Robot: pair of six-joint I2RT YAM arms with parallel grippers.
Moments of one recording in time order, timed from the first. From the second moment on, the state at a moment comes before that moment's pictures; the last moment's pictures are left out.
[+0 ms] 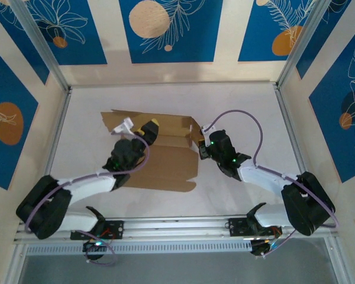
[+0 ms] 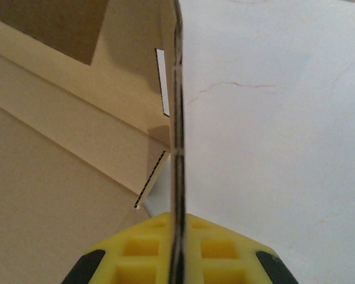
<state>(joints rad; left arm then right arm) -0.65 1.28 0.55 0.73 -0.23 -1.00 0.60 1.29 0.59 0.12 0.14 0.08</state>
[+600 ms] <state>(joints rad) -0.63 1.35 0.98 -0.19 -0.18 -1.40 0.62 1.25 0.54 0.18 0.16 0.00</state>
